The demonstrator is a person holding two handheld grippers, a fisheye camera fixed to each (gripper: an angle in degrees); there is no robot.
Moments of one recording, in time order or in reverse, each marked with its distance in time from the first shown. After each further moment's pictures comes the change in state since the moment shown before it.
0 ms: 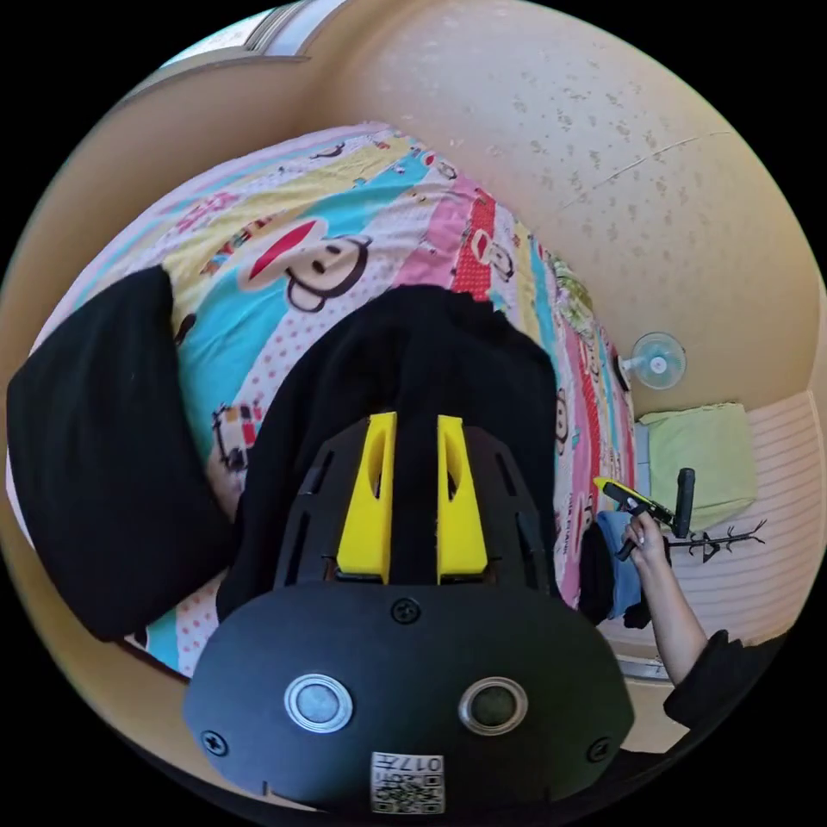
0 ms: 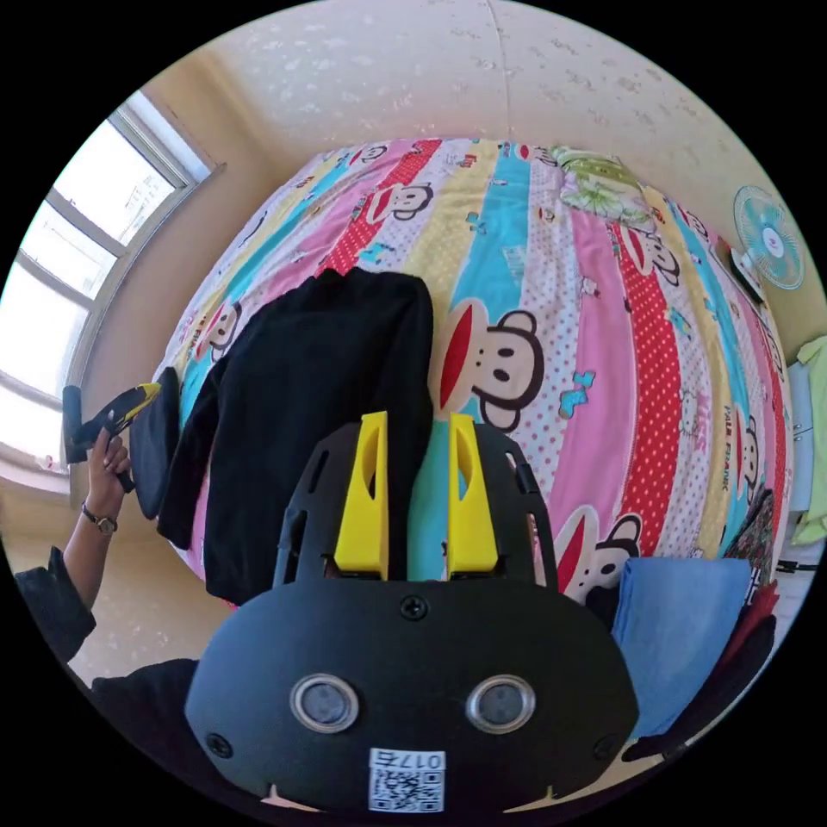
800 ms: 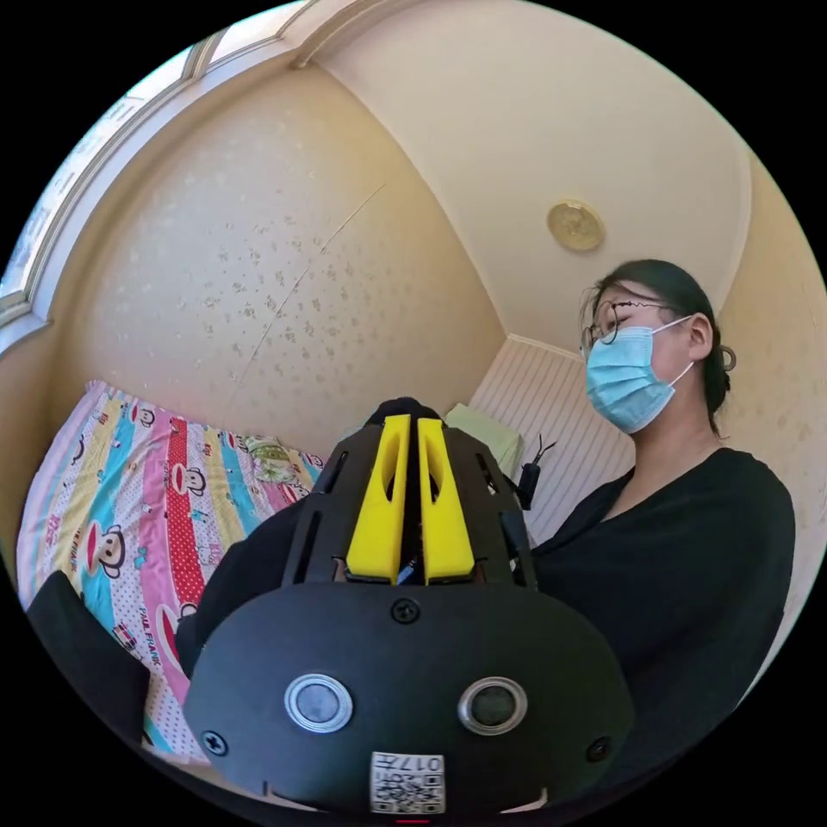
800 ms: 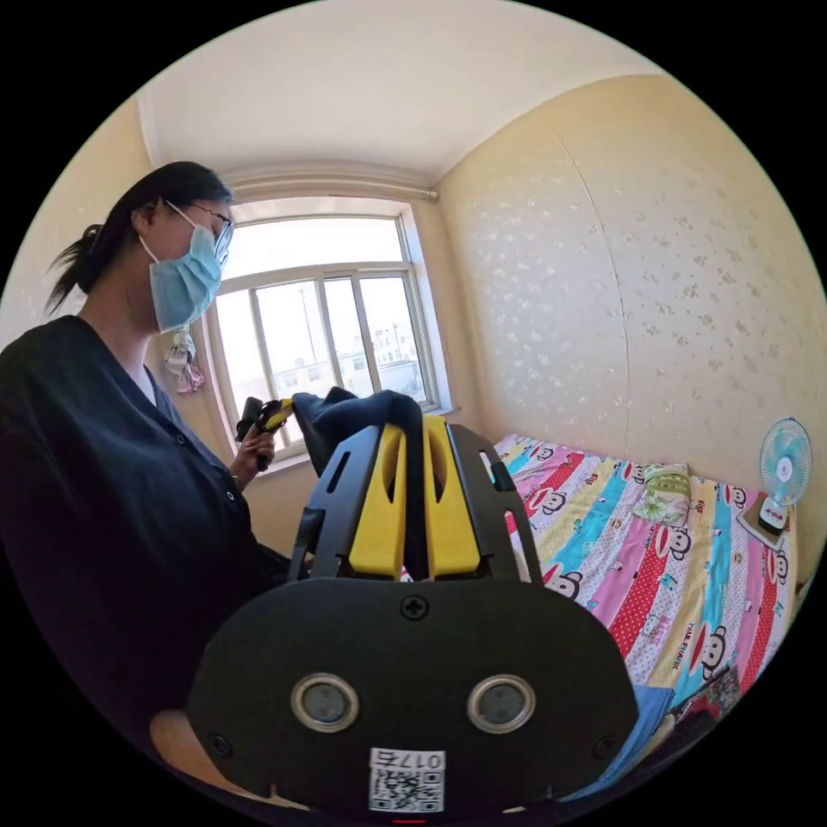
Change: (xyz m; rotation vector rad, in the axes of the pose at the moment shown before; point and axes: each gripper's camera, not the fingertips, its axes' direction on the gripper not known) left arm 0.238 0.254 -0.334 0.563 0.784 0.653; right arm -0.206 0.467 -0.428 0.965 -0.418 -0.539
